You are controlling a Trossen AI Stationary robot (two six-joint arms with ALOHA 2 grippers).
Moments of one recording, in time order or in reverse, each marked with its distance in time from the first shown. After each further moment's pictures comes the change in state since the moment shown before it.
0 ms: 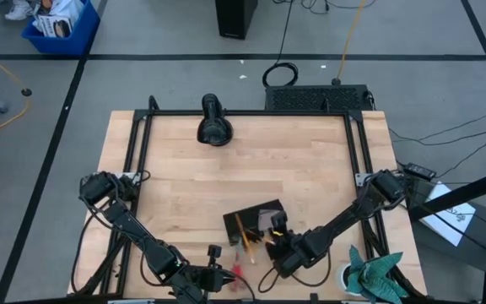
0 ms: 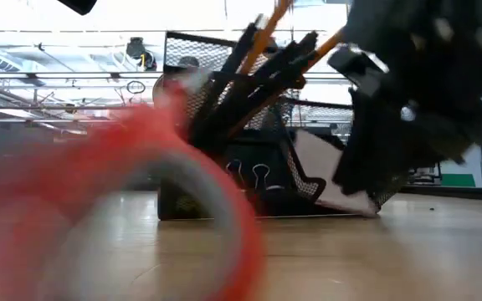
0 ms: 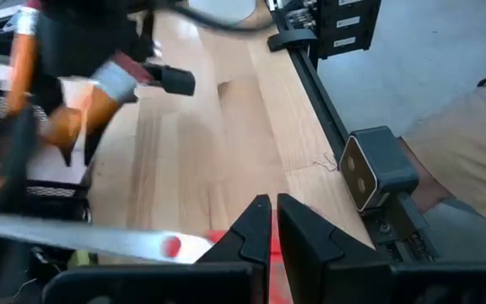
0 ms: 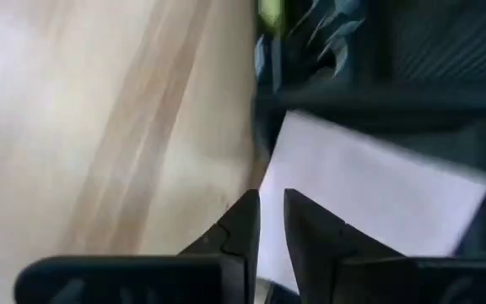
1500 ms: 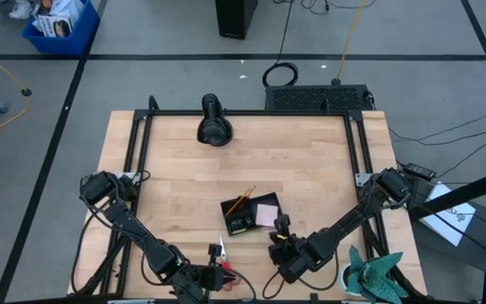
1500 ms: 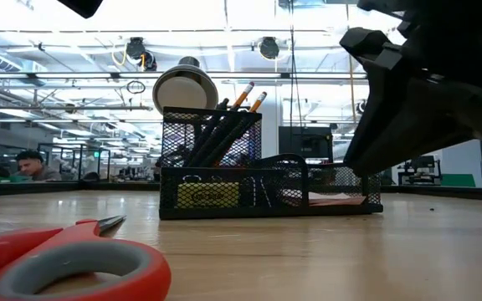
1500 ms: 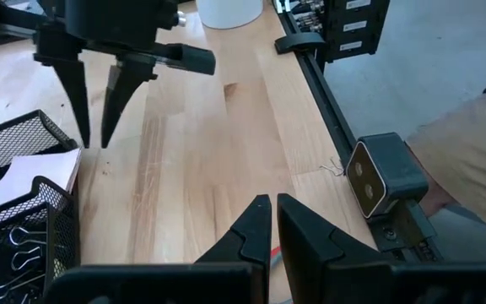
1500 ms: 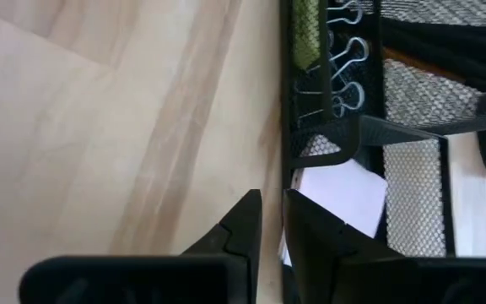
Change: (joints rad) left arm 0.006 0.000 0.000 0.004 -0.007 -0.014; right arm 0.046 -0.041 0.003 0.005 -0.008 0.039
